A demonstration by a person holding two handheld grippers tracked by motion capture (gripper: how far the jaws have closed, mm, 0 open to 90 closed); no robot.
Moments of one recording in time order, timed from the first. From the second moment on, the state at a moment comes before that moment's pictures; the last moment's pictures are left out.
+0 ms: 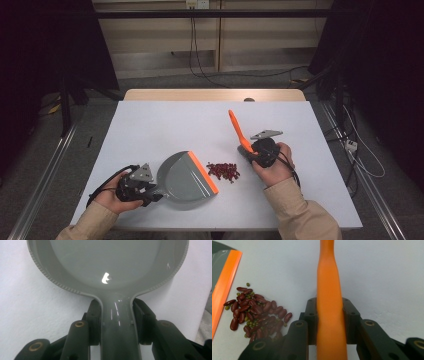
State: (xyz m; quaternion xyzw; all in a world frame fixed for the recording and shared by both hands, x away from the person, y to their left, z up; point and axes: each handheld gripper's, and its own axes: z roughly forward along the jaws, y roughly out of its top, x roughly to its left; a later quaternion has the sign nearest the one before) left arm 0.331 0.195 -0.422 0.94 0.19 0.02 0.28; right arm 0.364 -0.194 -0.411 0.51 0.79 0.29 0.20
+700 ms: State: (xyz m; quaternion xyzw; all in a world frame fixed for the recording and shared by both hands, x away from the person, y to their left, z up) left arm 0.338 0.178 -0.422 0.94 0.17 -0.01 0.28; right arm 0.346 -0.165 -0.413 0.52 0.78 0.30 0.20
